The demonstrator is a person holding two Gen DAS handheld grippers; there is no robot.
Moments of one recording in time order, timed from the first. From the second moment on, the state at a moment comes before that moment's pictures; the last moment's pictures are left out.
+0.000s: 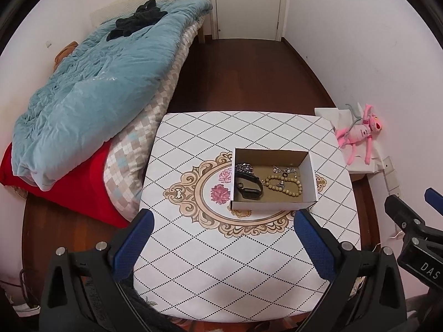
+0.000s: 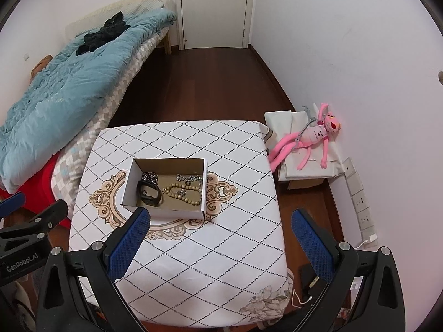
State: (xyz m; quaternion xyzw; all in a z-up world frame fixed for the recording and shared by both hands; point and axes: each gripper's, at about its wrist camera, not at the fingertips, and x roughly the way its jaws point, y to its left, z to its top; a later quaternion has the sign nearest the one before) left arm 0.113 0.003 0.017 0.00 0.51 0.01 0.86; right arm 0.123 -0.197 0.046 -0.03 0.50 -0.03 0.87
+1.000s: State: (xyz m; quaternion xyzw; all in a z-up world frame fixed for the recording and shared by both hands) left arm 0.113 0.007 0.008 0.00 0.51 0.01 0.86; right arm 0.128 -0.192 0.035 -0.04 0.52 -0.03 0.85
